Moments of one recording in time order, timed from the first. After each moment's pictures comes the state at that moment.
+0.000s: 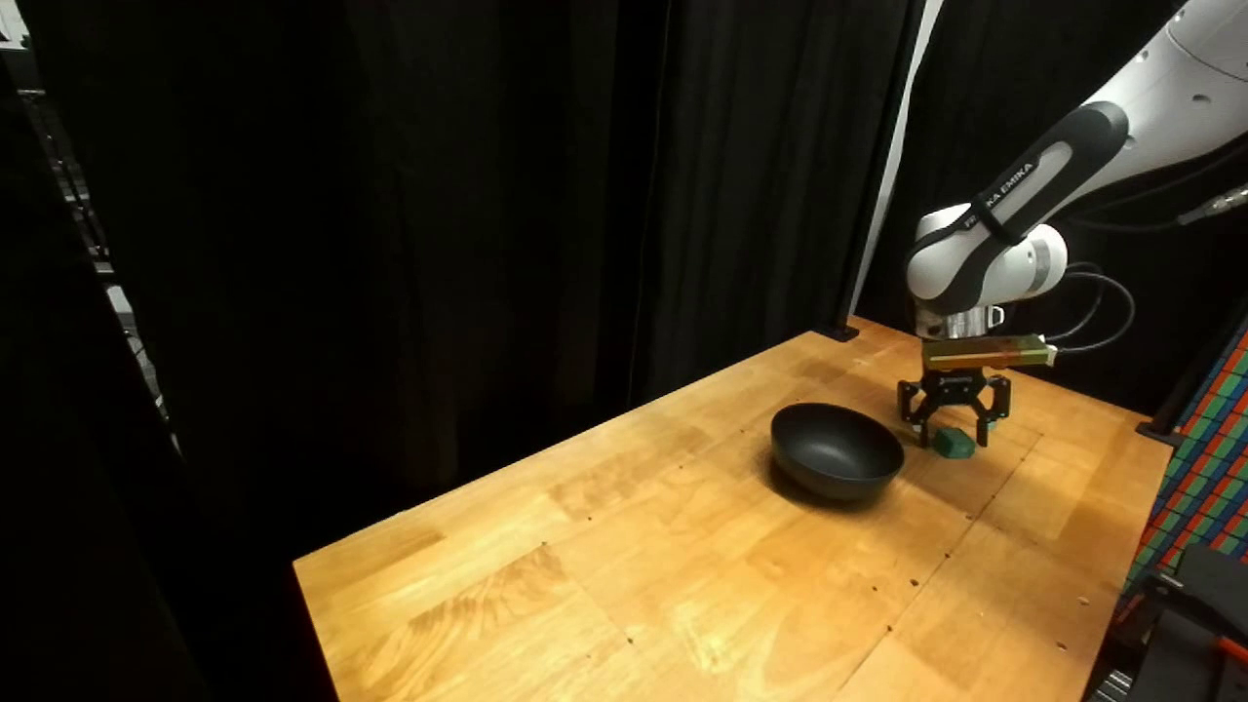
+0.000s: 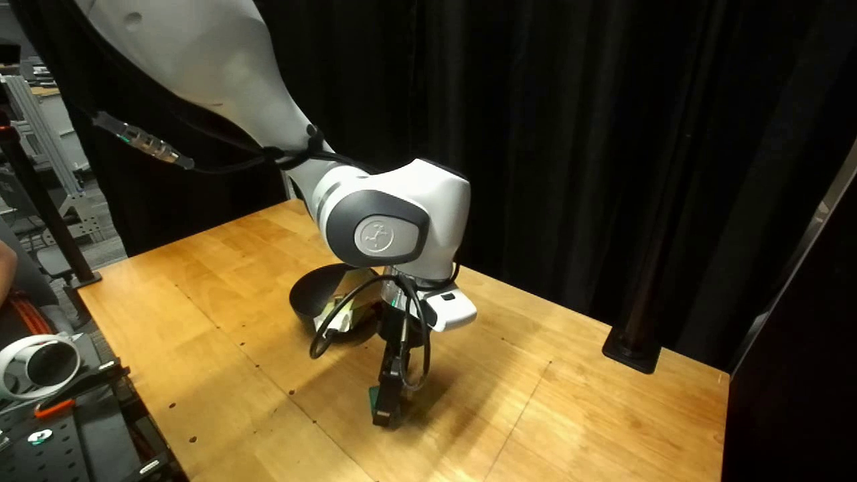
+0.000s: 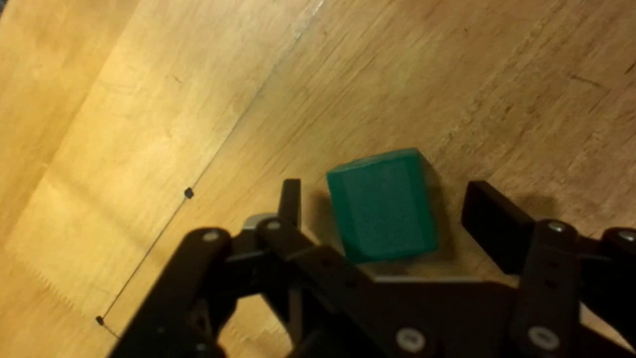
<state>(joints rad) -0.19 0.64 -0.19 -1.97 0.01 2.27 0.47</state>
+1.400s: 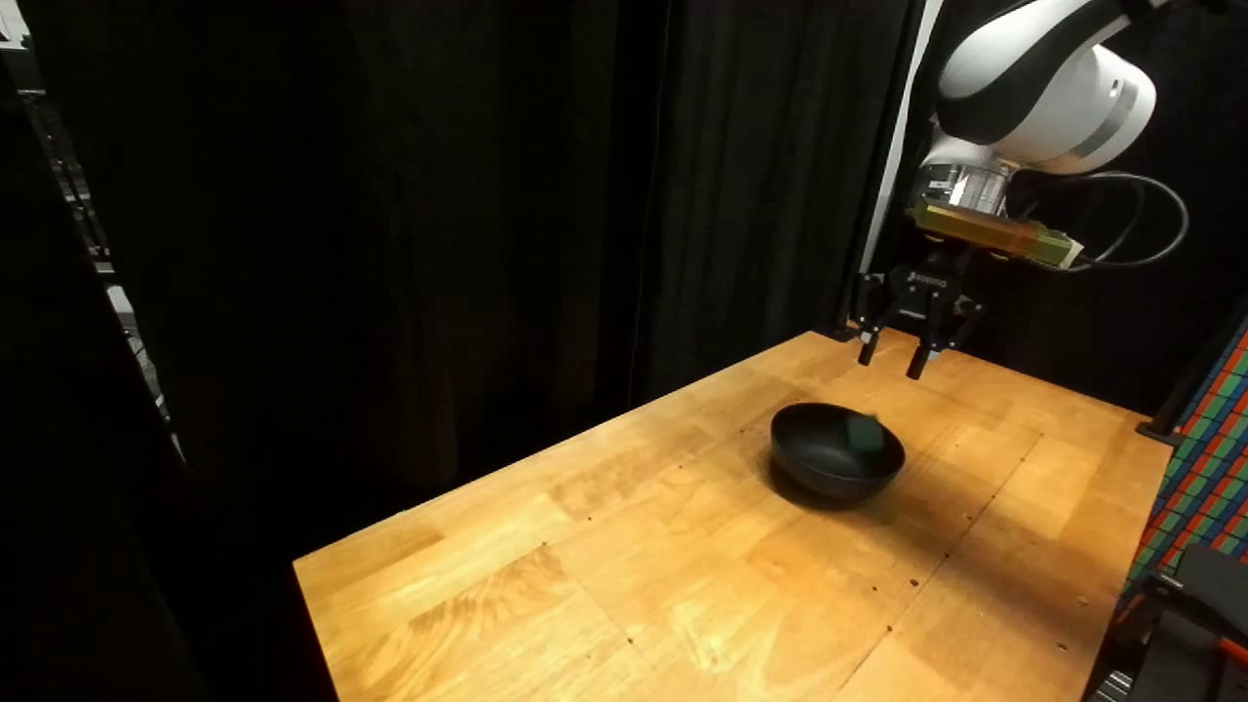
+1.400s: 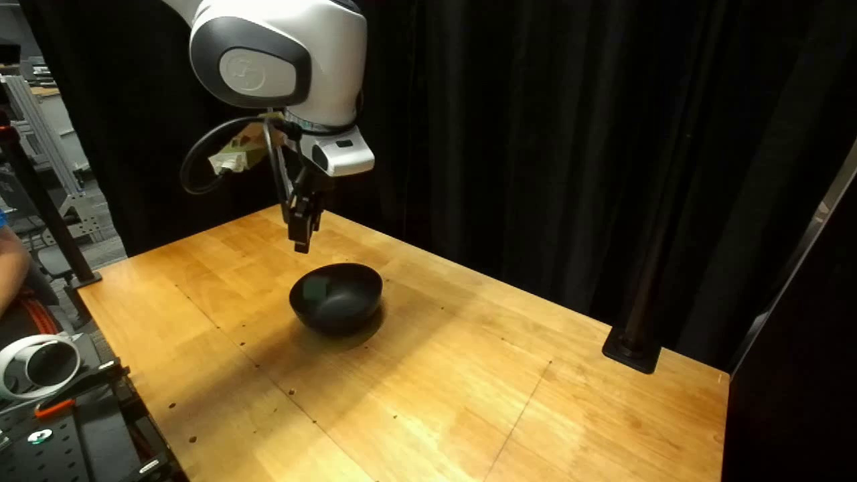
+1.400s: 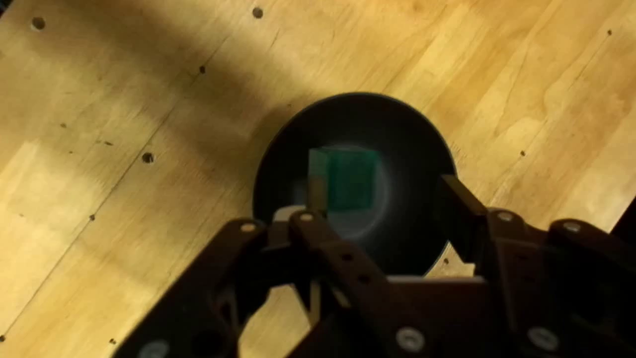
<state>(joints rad) -0.06 0.13 -0.05 -2.22 0.39 2.19 0.44</state>
